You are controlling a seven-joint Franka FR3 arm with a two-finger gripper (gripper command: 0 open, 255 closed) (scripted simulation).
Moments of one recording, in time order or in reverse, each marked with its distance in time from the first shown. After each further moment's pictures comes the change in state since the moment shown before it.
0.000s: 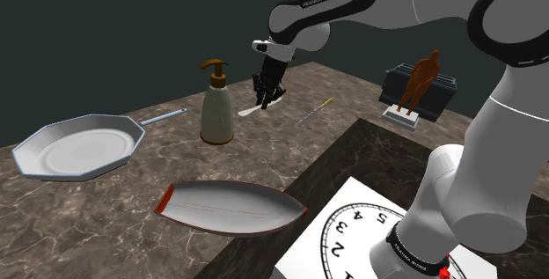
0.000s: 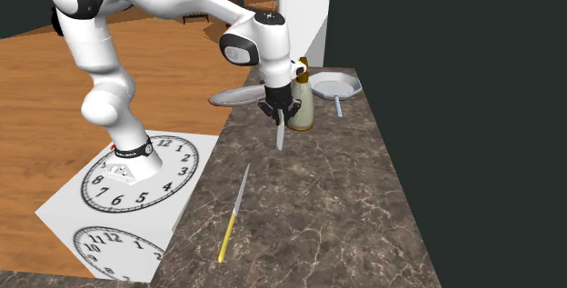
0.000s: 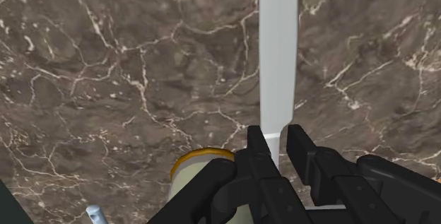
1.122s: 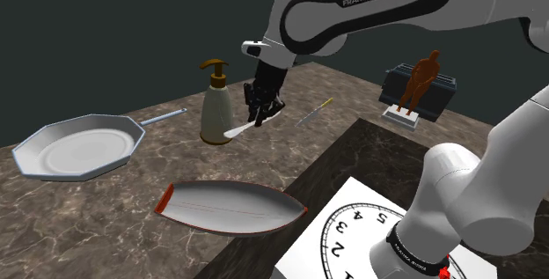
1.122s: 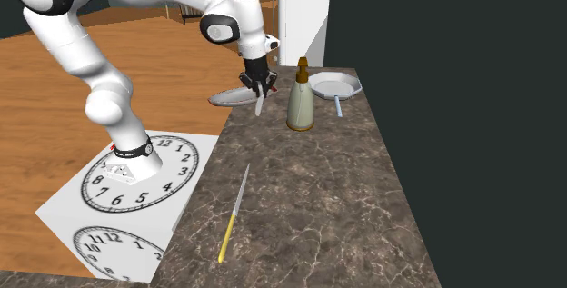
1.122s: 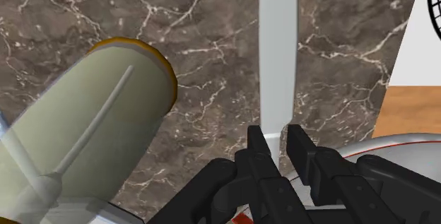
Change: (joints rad) arm 0.116 -0.287 0.166 -0.257 -0.104 0.044 0.331
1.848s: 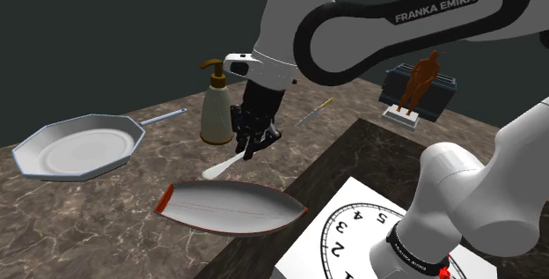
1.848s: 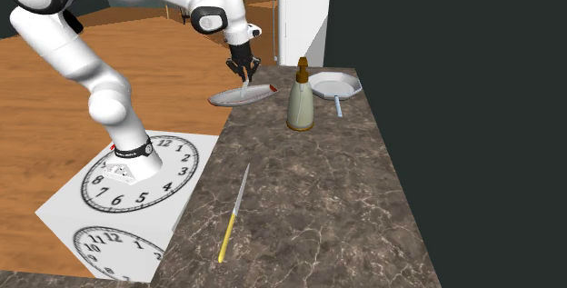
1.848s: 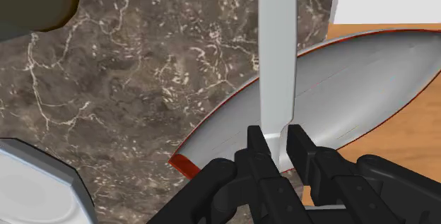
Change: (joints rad) arm 0.099 -0.119 0.193 -0.122 0.010 0.046 0.283
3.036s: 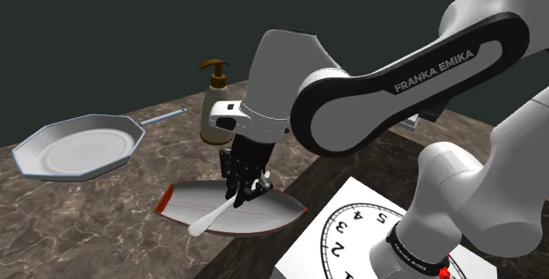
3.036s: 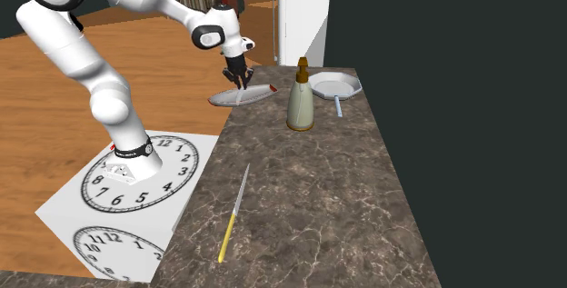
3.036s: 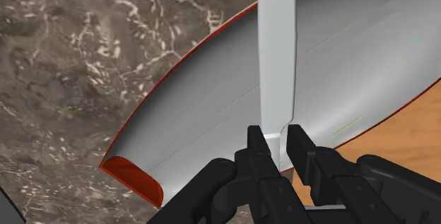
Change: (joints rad) arm 0.064 0.069 0.107 -0.121 0.042 0.209 0.114
